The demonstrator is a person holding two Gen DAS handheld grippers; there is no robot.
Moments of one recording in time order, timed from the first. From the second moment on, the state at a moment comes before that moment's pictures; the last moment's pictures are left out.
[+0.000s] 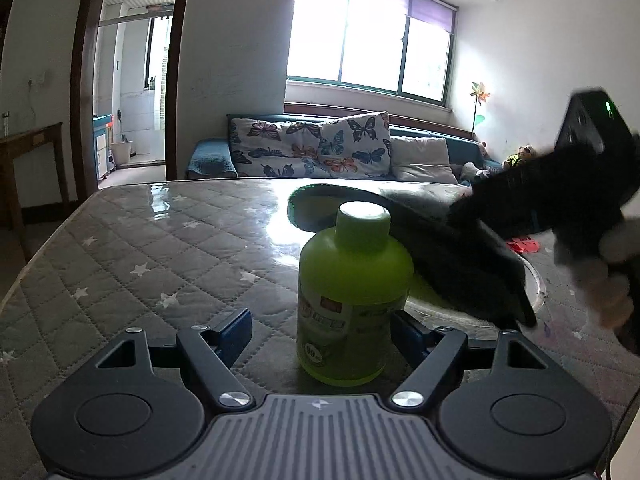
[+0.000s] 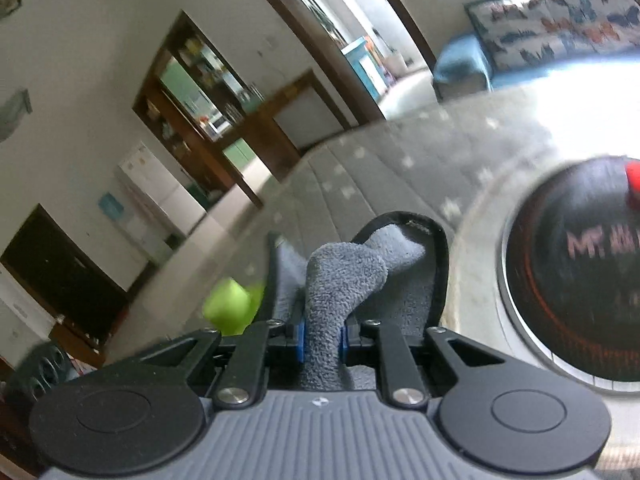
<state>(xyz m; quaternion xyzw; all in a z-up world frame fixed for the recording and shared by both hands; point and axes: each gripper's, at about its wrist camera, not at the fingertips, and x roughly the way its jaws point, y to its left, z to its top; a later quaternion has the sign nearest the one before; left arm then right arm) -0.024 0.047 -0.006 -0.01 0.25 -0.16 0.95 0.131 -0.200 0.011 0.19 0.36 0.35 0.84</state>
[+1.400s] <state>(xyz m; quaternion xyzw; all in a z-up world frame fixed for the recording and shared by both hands) -0.032 0.030 -0.010 -0.03 0.29 -0.16 0.94 0.155 -0.207 -0.056 0.27 0.44 0.31 0.80</state>
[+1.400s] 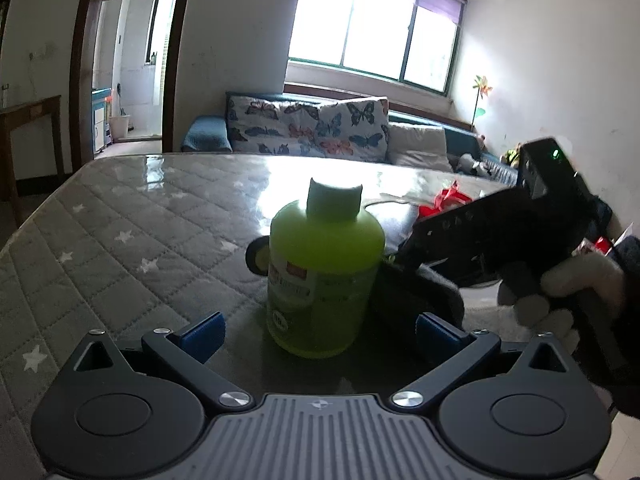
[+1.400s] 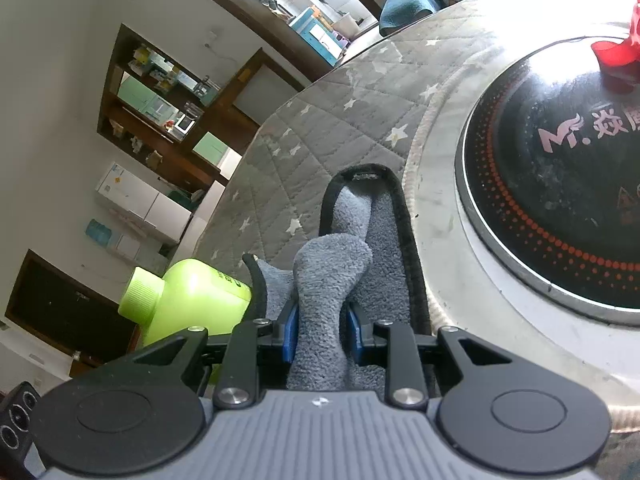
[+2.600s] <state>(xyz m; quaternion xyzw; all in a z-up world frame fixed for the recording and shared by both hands) 0.045 0.018 -0.050 0.06 0.33 -0.21 0.92 0.171 -0.196 -0.071 0.28 0.44 0.30 0.80</state>
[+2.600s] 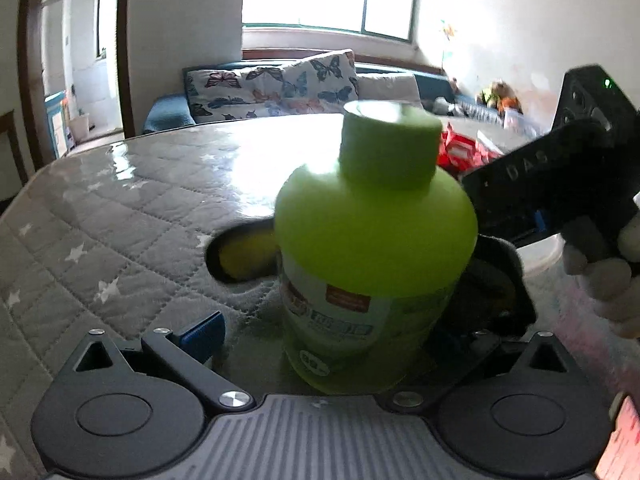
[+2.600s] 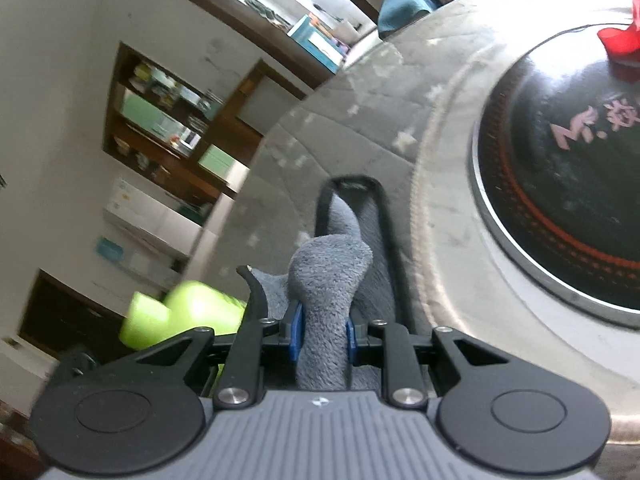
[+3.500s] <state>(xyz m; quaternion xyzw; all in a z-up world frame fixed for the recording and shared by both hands) 0.041 0.015 -0.049 0.08 0.33 -0.21 0.92 0.152 -0.214 -0.058 0.29 0.43 0.28 0.81</state>
